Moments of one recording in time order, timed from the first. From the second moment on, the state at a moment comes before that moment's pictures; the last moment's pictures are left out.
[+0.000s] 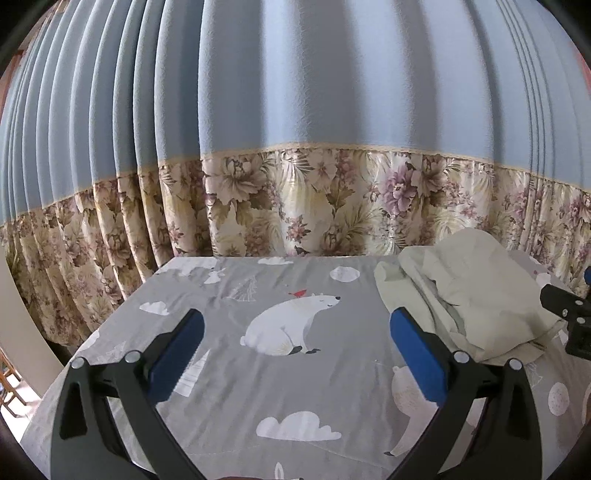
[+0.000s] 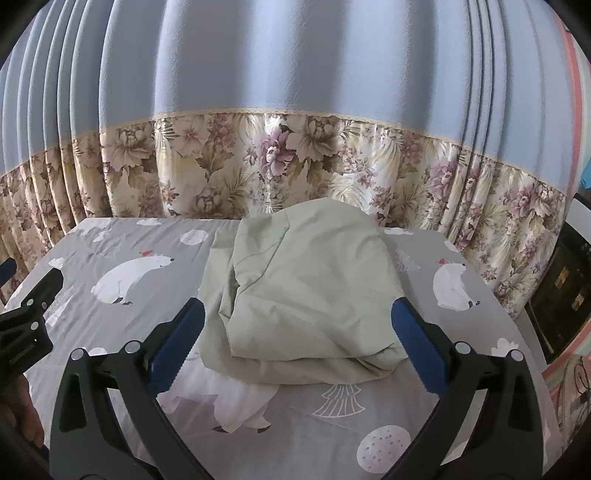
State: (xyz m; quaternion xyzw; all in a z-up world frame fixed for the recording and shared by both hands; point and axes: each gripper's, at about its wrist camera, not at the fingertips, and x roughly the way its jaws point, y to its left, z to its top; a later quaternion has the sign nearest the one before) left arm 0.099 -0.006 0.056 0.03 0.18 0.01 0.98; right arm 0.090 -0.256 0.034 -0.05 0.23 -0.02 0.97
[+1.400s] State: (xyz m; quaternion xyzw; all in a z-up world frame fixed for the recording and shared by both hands) left arm 0.102 -0.012 0.050 0.04 0.19 0.01 0.98; right arm 0.089 -0.258 0.037 -0.05 0.22 -0.01 0.97
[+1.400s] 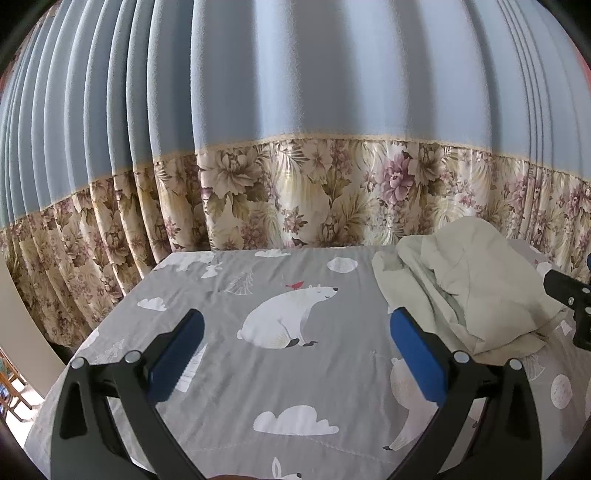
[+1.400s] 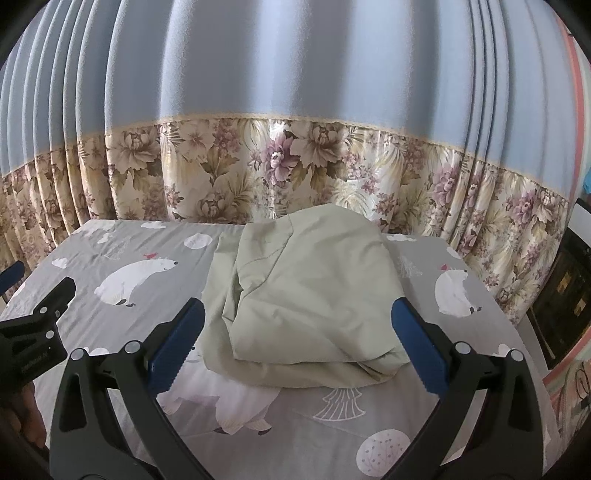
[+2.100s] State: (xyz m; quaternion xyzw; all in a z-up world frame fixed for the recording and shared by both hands) left arm 0.109 -0.005 0.054 0.00 0.21 0.00 0.98; right arm 0.088 -0.256 0.034 -0.06 0.22 -0.01 0.97
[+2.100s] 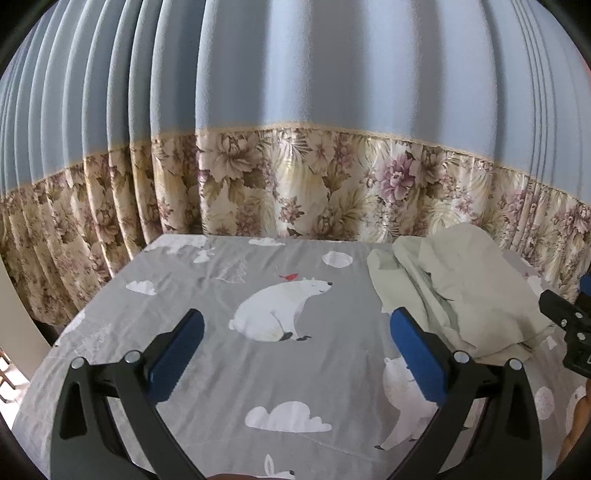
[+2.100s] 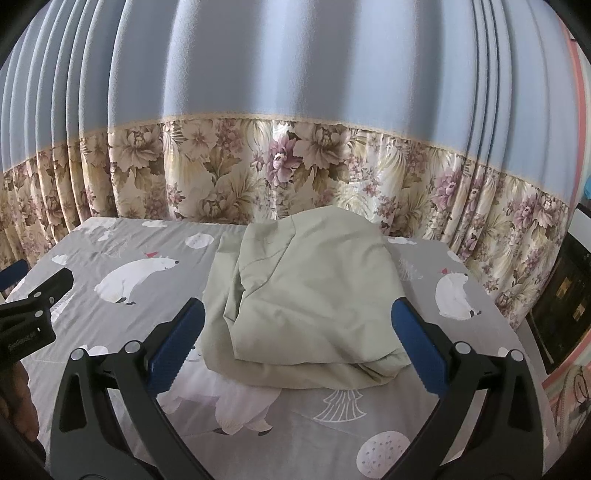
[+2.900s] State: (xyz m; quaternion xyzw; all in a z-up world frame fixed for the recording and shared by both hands) left arm 0.108 -0.005 0.055 0.00 0.21 0.00 0.98; right arm 0.093 -0.253 0.031 -0.06 0.23 -0.02 0.97
